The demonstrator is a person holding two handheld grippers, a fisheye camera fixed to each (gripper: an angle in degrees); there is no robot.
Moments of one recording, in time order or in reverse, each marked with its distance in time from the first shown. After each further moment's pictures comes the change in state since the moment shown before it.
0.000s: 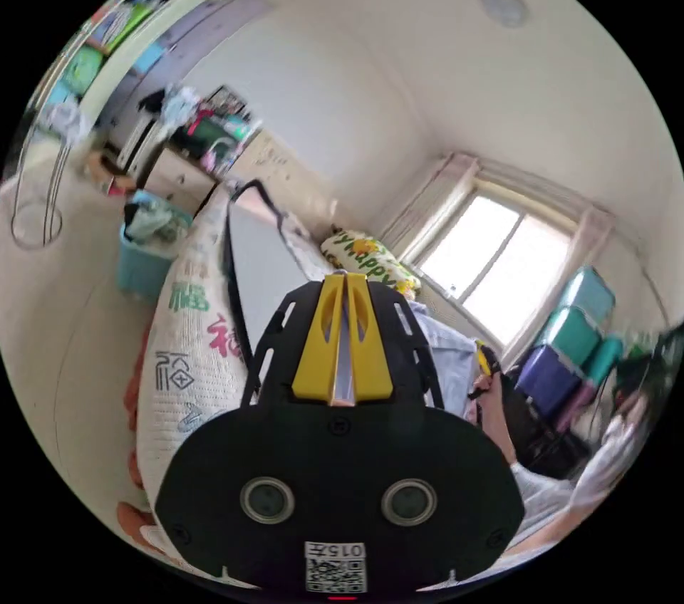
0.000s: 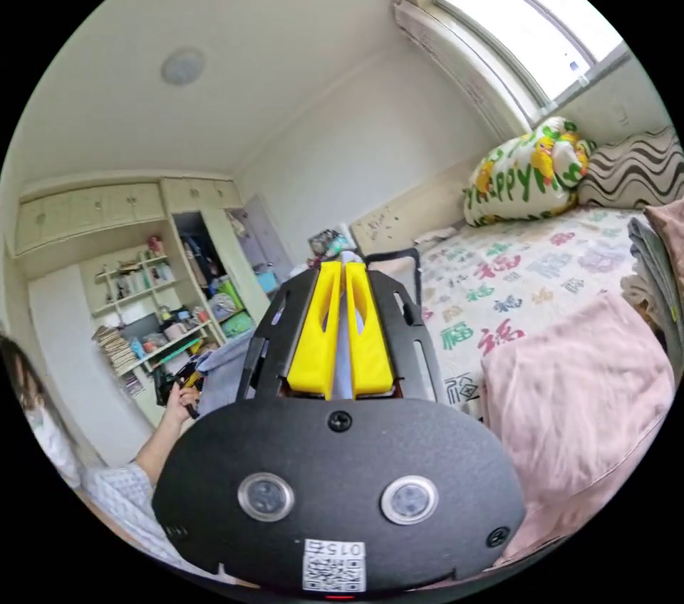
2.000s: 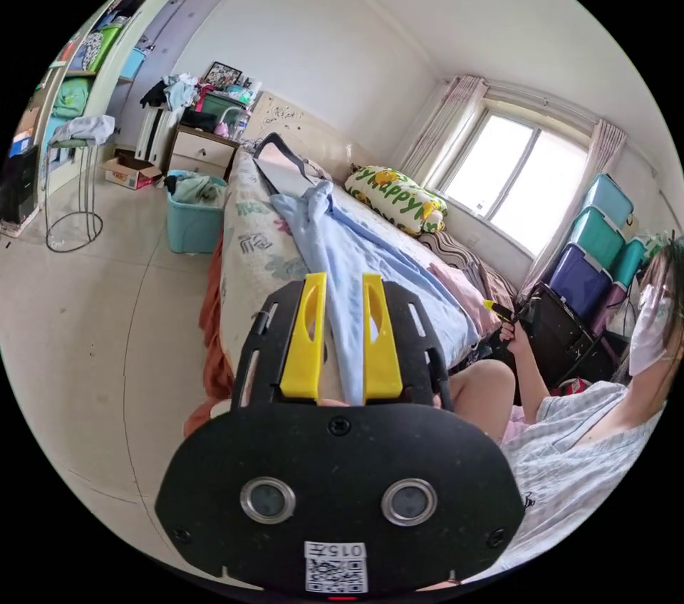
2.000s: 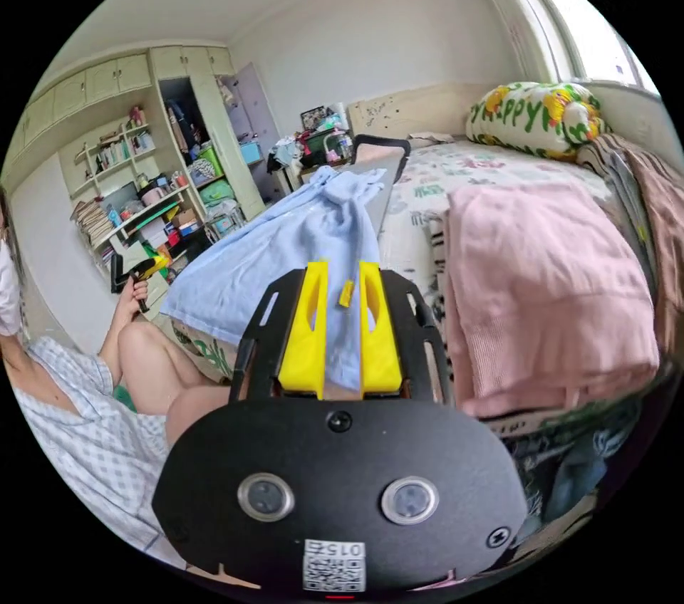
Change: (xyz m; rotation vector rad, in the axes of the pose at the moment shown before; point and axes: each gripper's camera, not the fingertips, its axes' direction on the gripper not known) left arm 0.076 0.238 -0.035 -0.228 -0.180 0.285; right arm 0.053 0.281 0.131 -0.459 0.081 -0.293
